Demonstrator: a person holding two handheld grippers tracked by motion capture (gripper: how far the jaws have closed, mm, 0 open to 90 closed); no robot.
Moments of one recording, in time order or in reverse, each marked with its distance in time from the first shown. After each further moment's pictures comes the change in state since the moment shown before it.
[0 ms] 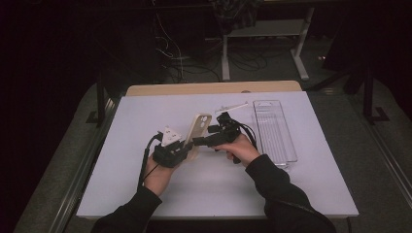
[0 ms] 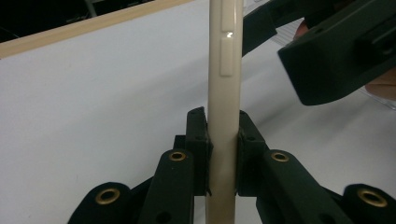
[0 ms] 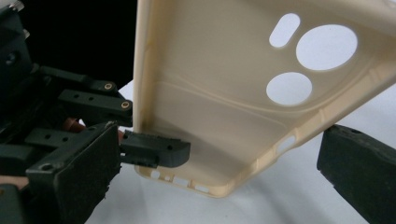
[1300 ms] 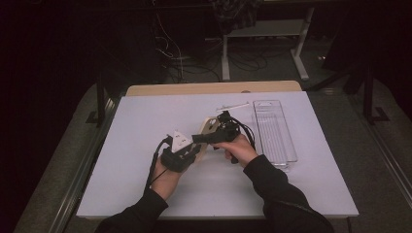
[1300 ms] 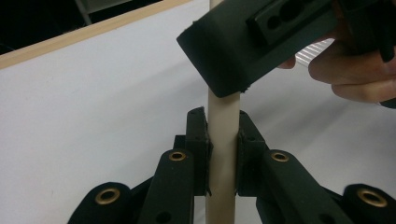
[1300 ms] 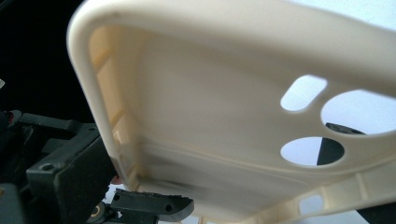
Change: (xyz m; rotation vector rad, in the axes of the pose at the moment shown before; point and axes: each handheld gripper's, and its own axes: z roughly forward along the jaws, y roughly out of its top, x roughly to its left) left arm -0.022 0.000 0.006 -0.005 0.002 0.066; right arm -0.004 0.000 0.002 -0.034 0.013 0.074
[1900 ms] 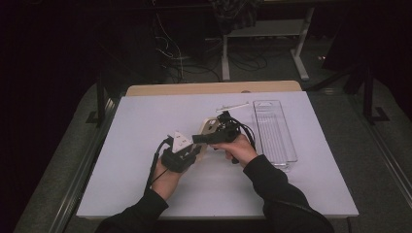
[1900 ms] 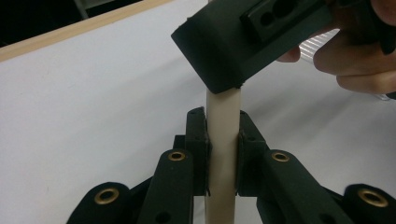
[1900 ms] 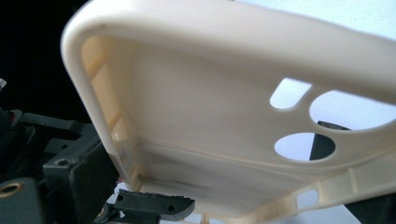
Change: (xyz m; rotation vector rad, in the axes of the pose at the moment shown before) left arm 0.001 -0.003 0.003 0.014 -0.011 -0.009; right arm 0.000 0.000 -0.001 0.017 -0.017 -0.013
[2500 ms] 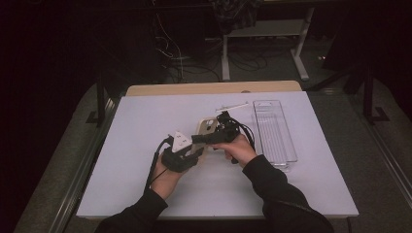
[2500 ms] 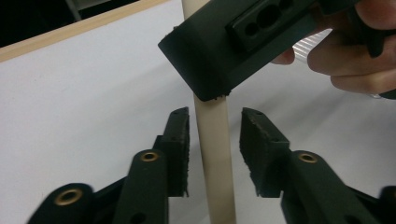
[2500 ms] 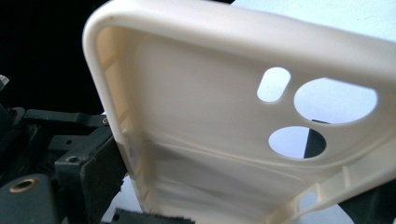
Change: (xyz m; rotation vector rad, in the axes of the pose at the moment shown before) left arm 0.001 0.002 -0.001 0.001 -0.026 0.012; right arm 0.002 0.001 0.001 -0.004 0.000 -0.004
